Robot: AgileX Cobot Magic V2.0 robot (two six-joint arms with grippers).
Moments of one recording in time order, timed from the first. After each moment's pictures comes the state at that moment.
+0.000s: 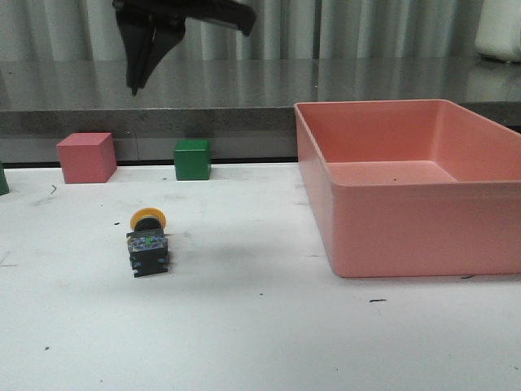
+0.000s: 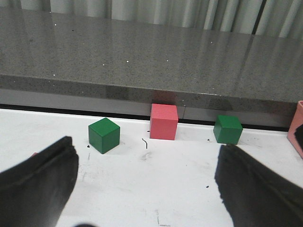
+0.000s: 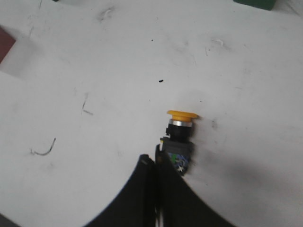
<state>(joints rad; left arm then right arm) 0.00 0.41 -0.45 0.00 0.29 -0.09 0.76 2.06 -2.12 0.03 1.09 0.45</state>
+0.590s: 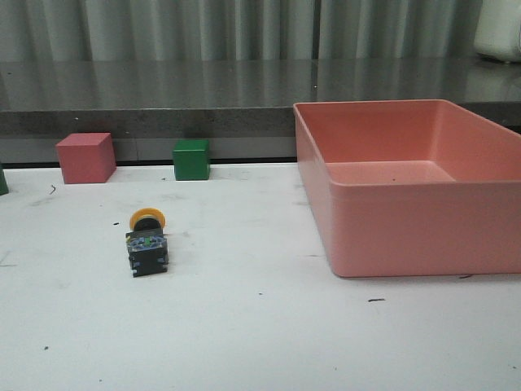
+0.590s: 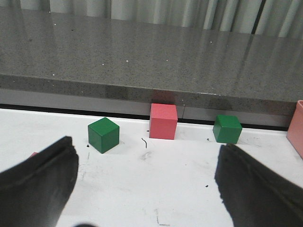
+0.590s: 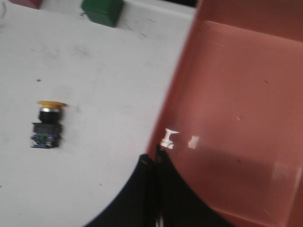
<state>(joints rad) 0.00 0.41 -0.45 0.00 0.29 -0.09 0.40 1.74 -1.91 0.02 1.25 0.19</state>
